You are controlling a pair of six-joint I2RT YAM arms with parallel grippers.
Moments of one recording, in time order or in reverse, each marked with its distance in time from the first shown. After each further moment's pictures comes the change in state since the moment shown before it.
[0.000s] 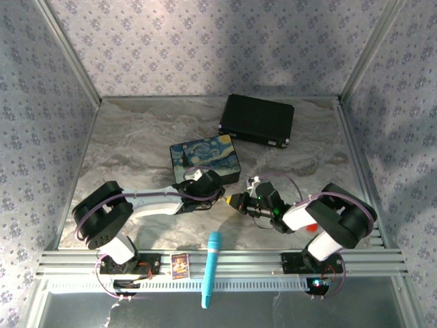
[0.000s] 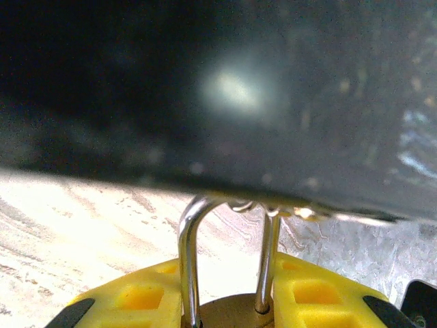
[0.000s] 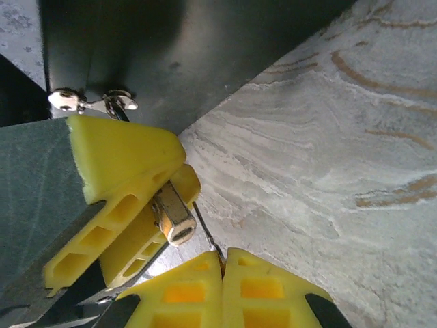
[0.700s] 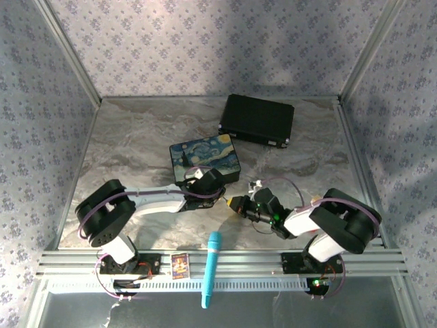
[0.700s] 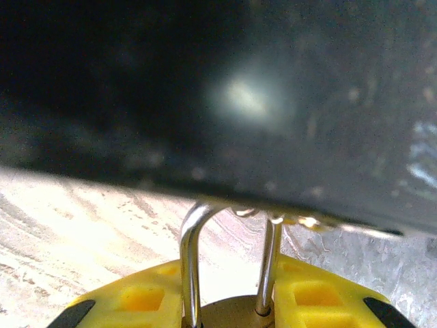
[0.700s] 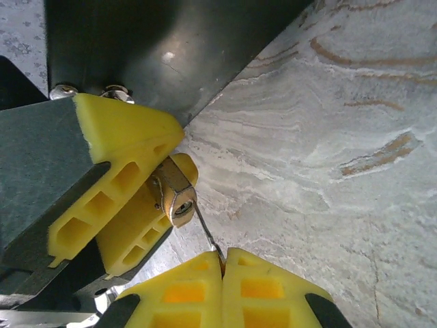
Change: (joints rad) left arm -0.003 0.027 0.049 -0.060 -0.019 -0.043; right arm 0.084 -0.055 -0.041 -0.003 0.156 0.075
